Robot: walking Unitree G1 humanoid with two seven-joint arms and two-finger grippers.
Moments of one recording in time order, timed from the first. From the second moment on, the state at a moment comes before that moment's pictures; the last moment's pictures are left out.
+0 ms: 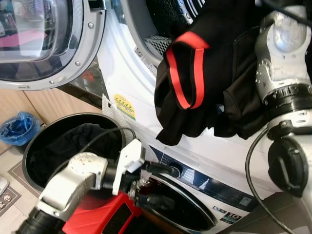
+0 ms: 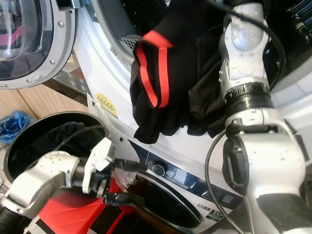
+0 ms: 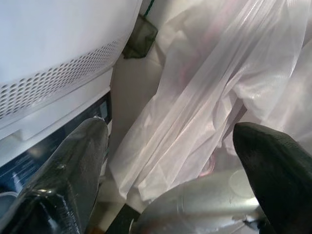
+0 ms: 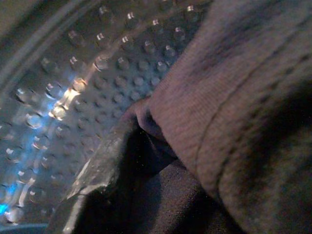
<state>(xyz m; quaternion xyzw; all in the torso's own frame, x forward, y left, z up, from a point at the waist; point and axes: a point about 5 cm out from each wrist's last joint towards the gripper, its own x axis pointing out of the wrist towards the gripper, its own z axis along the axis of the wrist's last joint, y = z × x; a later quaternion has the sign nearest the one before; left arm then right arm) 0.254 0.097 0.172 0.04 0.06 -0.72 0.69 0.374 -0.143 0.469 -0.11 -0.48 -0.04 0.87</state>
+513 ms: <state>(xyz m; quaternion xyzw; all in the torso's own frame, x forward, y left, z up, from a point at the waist) 0.250 0.083 0.174 0.02 0.04 -0.71 0.71 0.411 -0.100 0.427 -0.16 -0.23 -0.01 0.96</state>
